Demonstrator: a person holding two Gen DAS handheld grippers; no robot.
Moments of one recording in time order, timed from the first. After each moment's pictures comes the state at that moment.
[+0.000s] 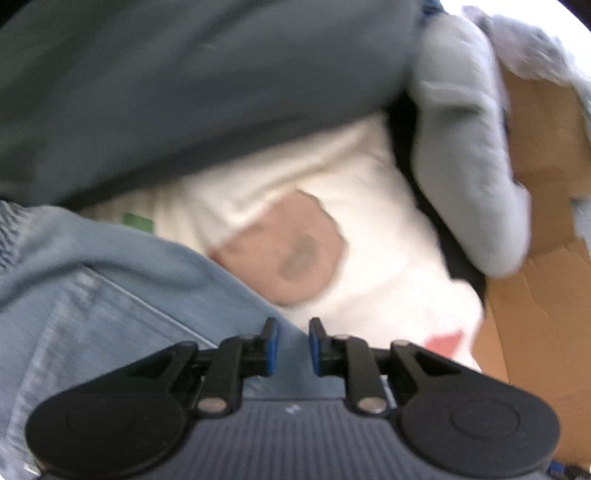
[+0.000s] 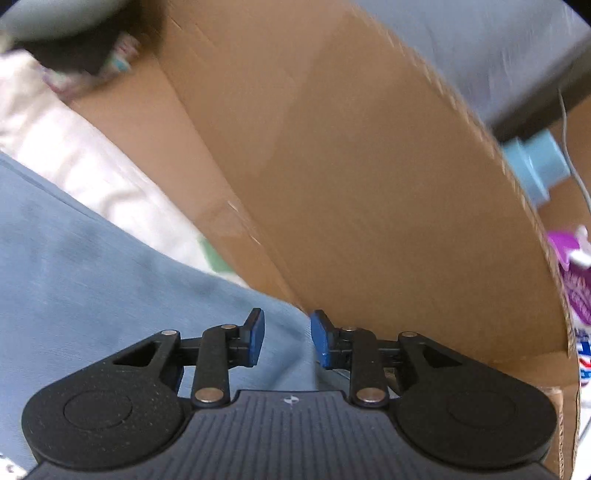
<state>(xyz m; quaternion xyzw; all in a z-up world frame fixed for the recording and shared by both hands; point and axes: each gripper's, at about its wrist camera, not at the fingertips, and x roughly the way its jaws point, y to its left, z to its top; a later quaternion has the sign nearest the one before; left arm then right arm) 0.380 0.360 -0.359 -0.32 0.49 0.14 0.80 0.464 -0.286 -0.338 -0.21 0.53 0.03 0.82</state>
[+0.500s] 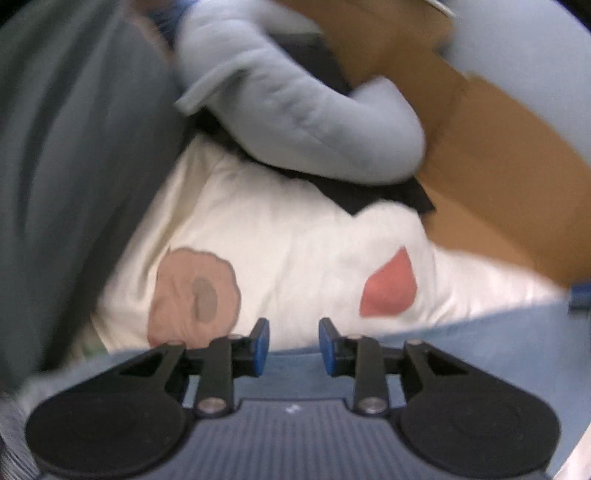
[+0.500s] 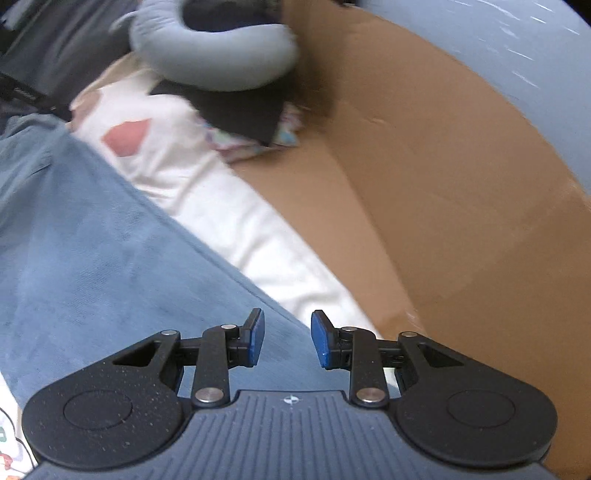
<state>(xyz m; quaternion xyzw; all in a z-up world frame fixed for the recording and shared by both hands) 0.425 0.293 -0.340 -0.01 0.50 -0.02 0.87 0.475 -0.174 -0.330 -0.18 0.47 0.23 0.83</state>
